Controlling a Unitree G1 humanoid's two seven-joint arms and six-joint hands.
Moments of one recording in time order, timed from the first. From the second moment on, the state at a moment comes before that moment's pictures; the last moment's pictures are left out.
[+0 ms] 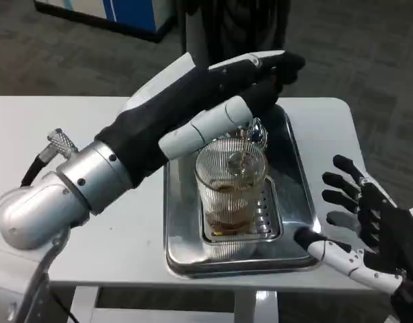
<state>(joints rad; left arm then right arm) -0.59 0.49 -0.06 -0.29 -0.11 0.15 -0.52 0.07 -0.17 -0.06 -0.39 -0.04 0.03 0.15</state>
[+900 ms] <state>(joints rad) -0.58 0.48 -0.07 -0.28 -0.11 0.14 -0.51 -0.08 -0.01 0.01 -0.14 -0.06 -0.10 -0.01</state>
